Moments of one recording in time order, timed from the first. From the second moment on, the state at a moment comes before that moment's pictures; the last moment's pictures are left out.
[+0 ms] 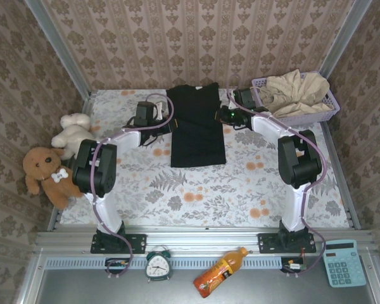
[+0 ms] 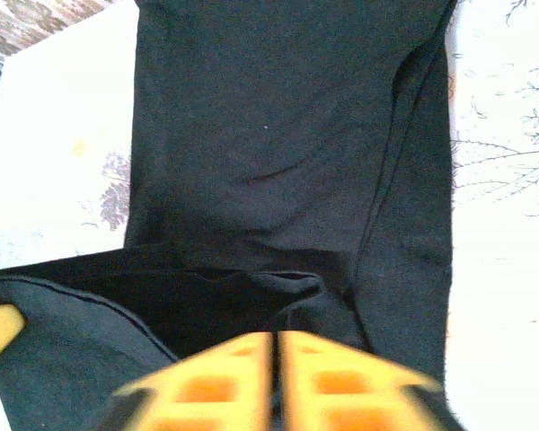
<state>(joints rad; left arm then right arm) -0.33 1.88 1.18 0.03 0.44 -0.49 0.26 2.01 1.50 -0.27 -0.31 0.49</state>
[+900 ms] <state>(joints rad) -0.29 1.97 1.18 0.02 0.42 -0.54 0.32 2.25 1.64 -0.27 -0.33 0.50</state>
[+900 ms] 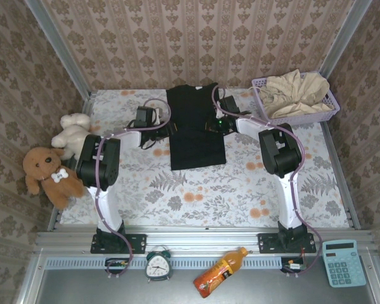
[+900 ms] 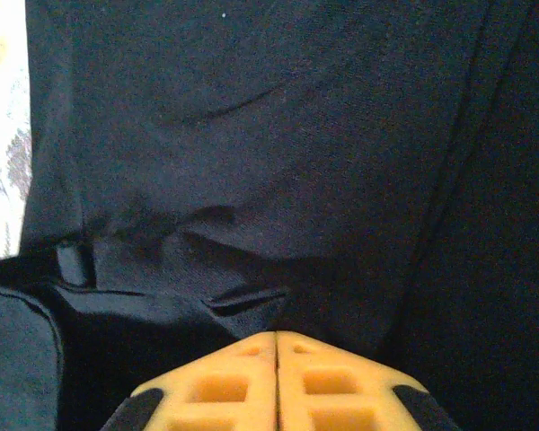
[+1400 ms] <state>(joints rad) -0.31 1.91 1.19 0.02 0.45 -0.56 0.29 2.04 1.48 -0.27 -0.29 0.50</state>
